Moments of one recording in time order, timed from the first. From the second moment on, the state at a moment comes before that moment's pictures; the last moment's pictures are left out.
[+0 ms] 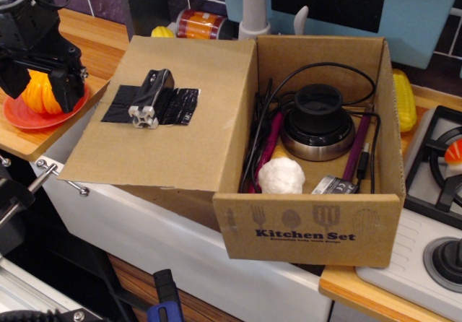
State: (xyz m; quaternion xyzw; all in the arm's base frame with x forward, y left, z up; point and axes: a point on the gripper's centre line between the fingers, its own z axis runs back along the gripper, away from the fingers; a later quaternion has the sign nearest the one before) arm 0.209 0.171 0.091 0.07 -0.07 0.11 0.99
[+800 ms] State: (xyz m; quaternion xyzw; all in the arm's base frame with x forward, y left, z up) arm 0.206 0.169 0.065 0.03 -0.05 0.13 0.99
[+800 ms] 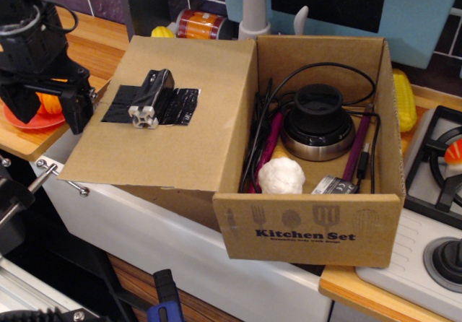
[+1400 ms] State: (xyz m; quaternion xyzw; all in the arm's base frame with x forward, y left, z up) arm 0.214 0.149 0.060 -0.08 -0.10 0.11 0.99
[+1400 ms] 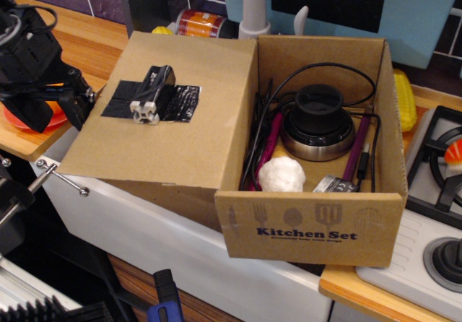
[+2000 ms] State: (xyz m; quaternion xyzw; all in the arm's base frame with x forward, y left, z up) arm 0.232 0.125 0.120 -0.04 -0.13 0.08 0.99
